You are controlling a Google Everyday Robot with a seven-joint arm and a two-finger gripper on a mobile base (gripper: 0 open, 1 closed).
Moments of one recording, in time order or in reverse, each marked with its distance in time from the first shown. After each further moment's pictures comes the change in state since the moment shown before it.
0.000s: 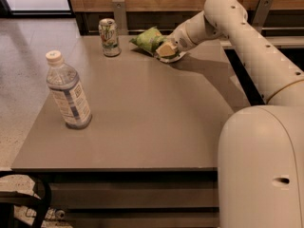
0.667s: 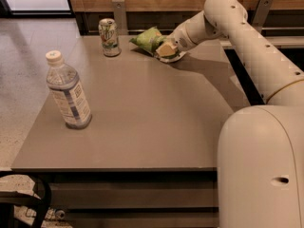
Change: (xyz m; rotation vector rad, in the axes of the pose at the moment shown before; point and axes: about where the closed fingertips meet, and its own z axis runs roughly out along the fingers) arm -0.001 0.000 -0.001 0.000 0.000 0.000
